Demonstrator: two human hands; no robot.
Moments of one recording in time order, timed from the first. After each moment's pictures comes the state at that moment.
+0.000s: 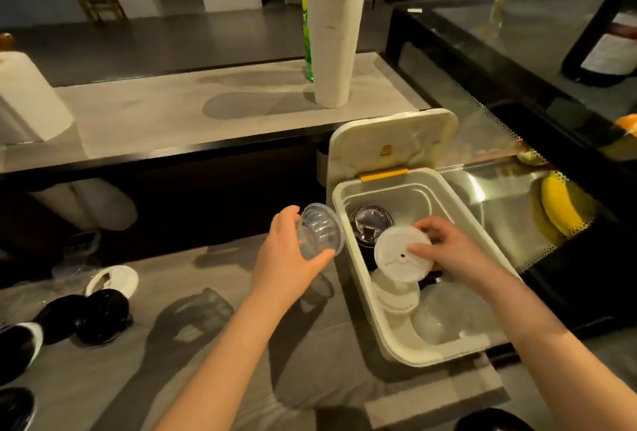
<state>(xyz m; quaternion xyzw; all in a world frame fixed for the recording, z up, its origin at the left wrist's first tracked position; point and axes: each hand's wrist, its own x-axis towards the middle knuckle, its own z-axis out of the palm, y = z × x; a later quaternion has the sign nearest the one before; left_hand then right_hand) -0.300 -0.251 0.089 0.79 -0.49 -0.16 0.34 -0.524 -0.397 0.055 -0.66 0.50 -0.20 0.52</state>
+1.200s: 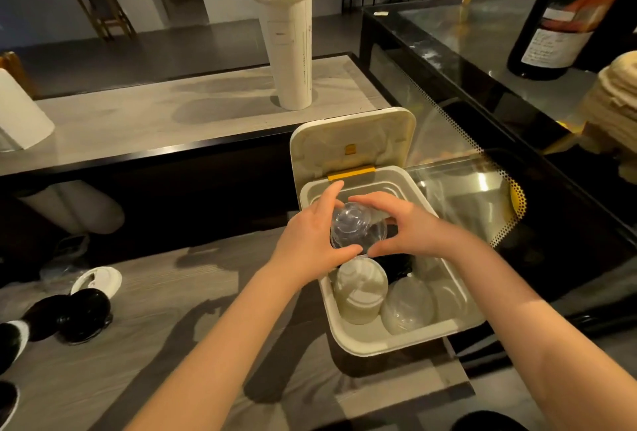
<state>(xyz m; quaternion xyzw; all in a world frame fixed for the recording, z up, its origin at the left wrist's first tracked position) -0.371 -0.298 0.108 0.70 -0.65 -0.12 0.28 -0.536 -0.411 0.106 -0.86 0.28 -0.10 0.42</state>
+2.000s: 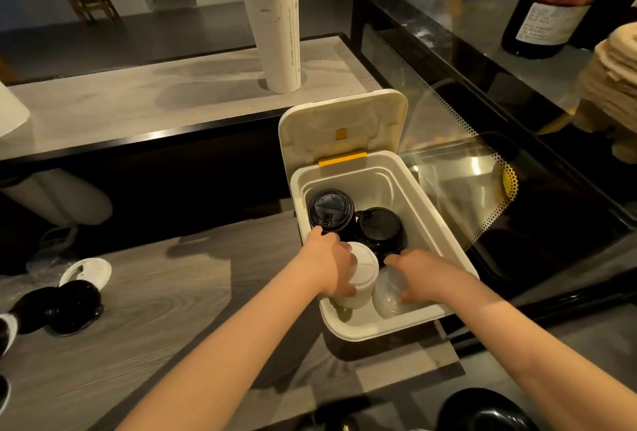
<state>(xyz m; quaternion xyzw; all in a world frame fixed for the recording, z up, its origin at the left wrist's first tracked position) -0.400 -0.322 0.054 0.60 -0.75 -0.08 -0.27 -0.569 -0.385 0.037 -0.87 0.39 0.27 0.14</state>
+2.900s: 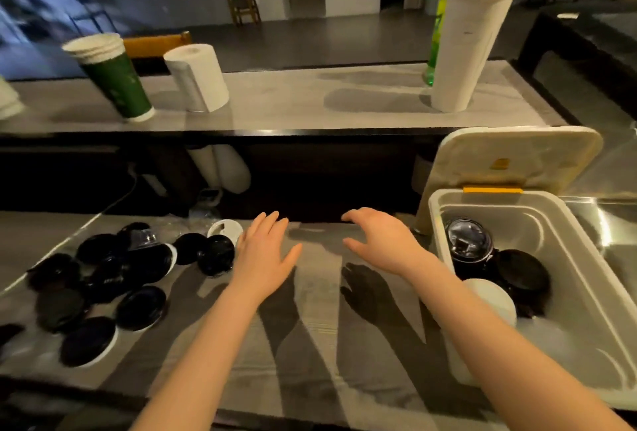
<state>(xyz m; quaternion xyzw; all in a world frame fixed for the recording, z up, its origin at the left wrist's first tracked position) -0.202 -0.141 0.074 0.90 -0.42 -0.03 0.12 -0.339 -0.304 0.097 -0.96 0.21 -0.05 0.20</state>
